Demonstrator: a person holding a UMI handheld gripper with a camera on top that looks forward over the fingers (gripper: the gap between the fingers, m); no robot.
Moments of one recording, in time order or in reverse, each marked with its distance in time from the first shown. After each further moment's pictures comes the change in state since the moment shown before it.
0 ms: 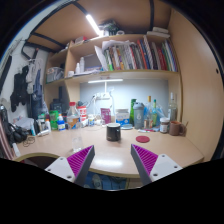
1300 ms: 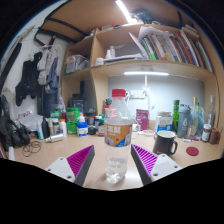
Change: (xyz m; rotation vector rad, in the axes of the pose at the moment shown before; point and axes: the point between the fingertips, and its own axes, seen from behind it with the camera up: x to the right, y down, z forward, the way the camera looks) arm -0.199 0.003 0.189 0.026 -0.216 -0.061
